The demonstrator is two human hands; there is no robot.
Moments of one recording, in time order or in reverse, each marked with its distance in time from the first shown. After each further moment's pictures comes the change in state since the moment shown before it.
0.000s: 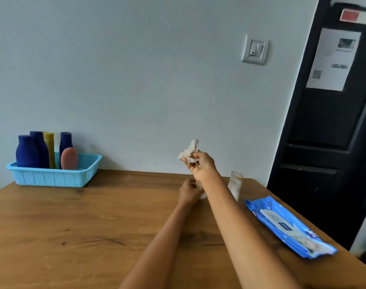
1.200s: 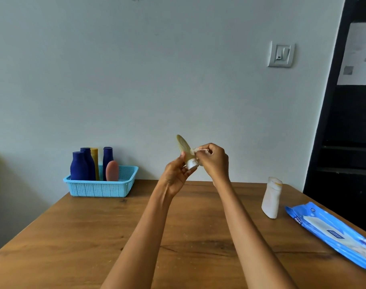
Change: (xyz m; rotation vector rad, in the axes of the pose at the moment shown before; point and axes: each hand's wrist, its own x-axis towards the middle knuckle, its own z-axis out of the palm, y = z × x) left_hand -0.014 0.056 -0.170 -0.970 -0.202 0.035; right_hand -0.024 0.037 0.056 -0.914 0.034 -0.731
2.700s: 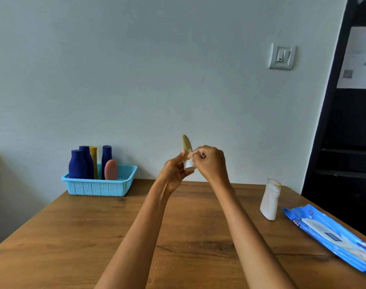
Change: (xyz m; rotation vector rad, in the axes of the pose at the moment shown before) left_hand 0.007 0.006 0.003 0.185 0.085 -0.040; right_hand -0.005 -0.001 0.001 -0.229 -0.052 -0.339
